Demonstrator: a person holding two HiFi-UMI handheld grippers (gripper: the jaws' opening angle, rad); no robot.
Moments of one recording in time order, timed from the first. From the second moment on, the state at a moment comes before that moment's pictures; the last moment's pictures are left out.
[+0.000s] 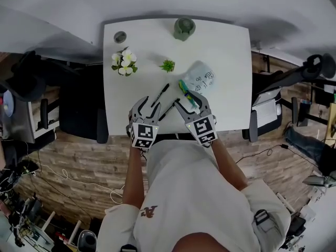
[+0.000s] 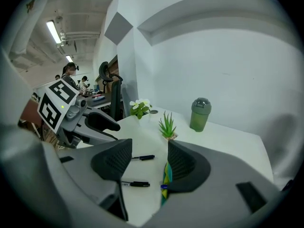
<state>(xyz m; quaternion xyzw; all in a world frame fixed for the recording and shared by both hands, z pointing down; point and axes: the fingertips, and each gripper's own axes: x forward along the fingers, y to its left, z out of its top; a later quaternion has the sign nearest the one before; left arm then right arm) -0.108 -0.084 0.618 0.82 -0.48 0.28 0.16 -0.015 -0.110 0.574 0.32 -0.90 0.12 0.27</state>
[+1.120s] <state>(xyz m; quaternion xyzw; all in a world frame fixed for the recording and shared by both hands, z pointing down) -0.112 -0.053 0.714 0.81 -0.41 0.36 0.22 -0.051 -0.076 0.646 0.27 -0.89 0.13 0.35</state>
